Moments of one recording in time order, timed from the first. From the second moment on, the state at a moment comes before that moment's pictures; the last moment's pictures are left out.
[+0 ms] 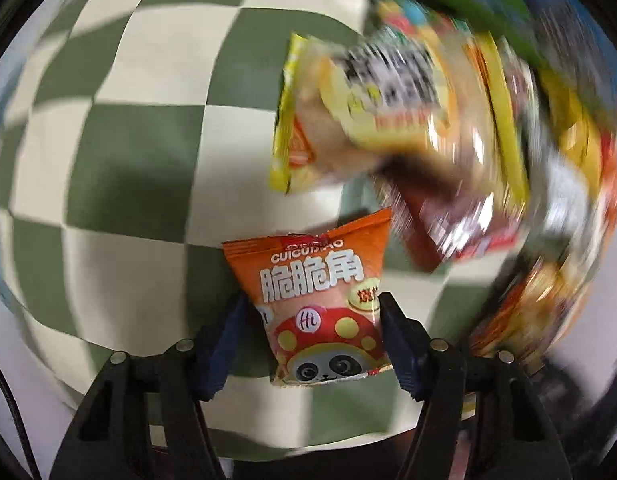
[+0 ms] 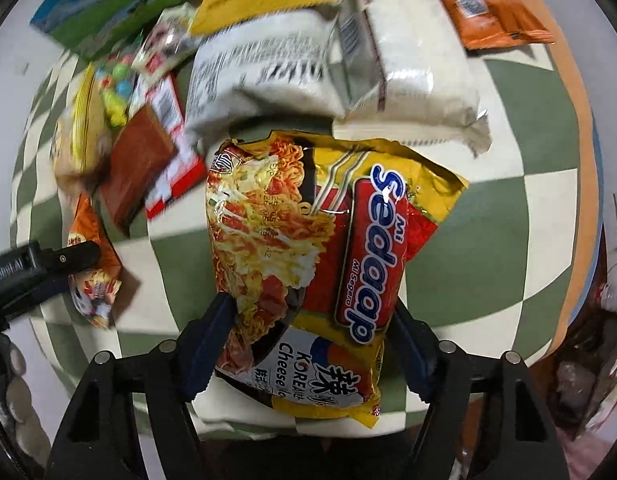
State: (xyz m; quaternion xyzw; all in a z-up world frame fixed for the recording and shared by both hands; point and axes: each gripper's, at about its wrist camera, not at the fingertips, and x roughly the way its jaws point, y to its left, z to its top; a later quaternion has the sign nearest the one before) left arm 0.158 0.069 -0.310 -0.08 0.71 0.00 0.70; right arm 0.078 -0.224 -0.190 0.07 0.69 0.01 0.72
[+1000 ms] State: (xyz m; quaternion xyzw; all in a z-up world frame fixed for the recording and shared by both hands) left arm 0.052 0.044 -0.348 -0.07 0.69 0.00 0.72; right arm 0.070 -0.153 -0.276 0.03 0.67 -0.01 0.74
